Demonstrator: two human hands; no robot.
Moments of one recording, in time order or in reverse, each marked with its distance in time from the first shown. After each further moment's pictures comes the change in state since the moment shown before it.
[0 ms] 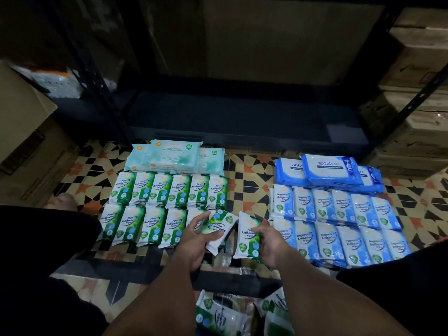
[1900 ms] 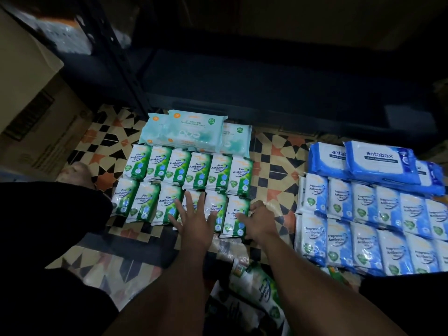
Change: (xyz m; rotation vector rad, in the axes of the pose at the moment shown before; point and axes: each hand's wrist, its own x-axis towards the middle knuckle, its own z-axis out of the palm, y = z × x) left_hand 0.059 -0.037 -0.058 1.352 0.411 0.222; right_hand 0.063 0.016 0.076 -0.908 0.141 -0.457
